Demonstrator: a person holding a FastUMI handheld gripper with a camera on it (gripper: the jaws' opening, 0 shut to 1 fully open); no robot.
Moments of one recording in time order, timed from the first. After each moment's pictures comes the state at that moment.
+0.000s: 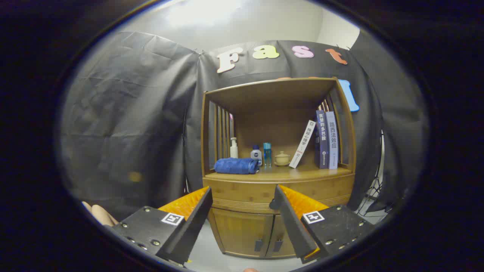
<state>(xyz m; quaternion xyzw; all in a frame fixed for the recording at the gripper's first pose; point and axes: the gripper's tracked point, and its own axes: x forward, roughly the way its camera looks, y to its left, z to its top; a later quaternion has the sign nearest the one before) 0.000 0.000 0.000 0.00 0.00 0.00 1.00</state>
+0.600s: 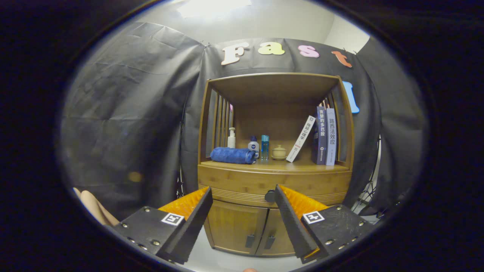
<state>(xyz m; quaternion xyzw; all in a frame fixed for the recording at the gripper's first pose) -0.007 -0.007 -0.029 -0.04 0.02 -0.01 1.00</state>
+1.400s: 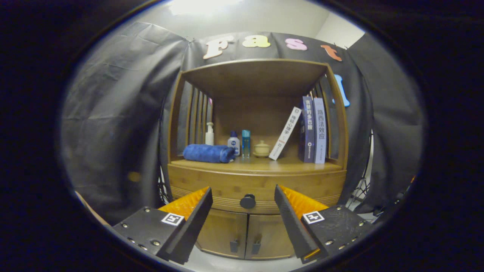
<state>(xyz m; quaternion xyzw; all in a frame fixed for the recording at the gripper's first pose) 0.066 -0.076 -0.055 -0.03 0.05 -0.06 1.00</state>
